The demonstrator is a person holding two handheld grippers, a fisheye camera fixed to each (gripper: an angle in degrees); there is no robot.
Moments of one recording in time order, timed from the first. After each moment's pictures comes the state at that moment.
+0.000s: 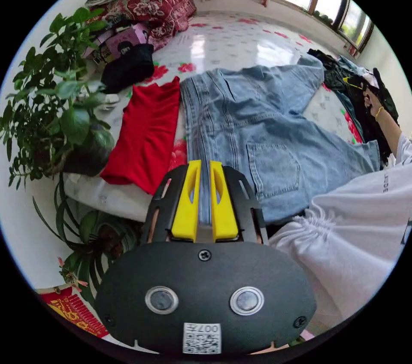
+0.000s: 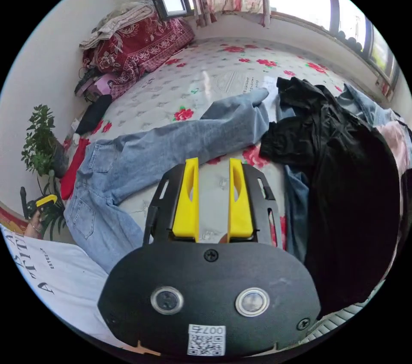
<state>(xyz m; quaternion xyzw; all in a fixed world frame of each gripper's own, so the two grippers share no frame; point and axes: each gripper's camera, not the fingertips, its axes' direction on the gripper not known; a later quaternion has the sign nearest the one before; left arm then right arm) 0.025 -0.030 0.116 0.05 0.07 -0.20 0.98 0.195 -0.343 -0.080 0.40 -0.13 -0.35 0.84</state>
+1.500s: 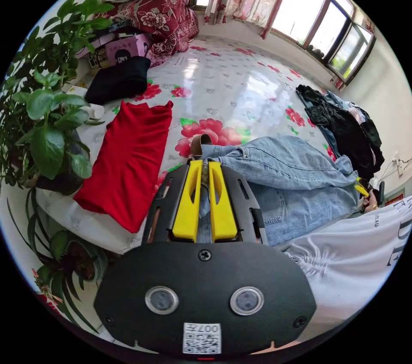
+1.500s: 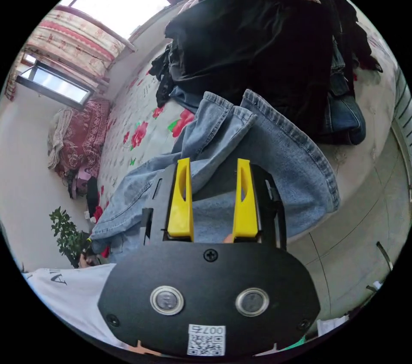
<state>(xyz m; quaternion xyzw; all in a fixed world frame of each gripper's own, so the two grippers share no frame) -0.005 -0.009 0.158 0.14 0.15 -0.25 0.95 0.541 -0.266 0.070 0.35 -0.33 0.02 0.87</state>
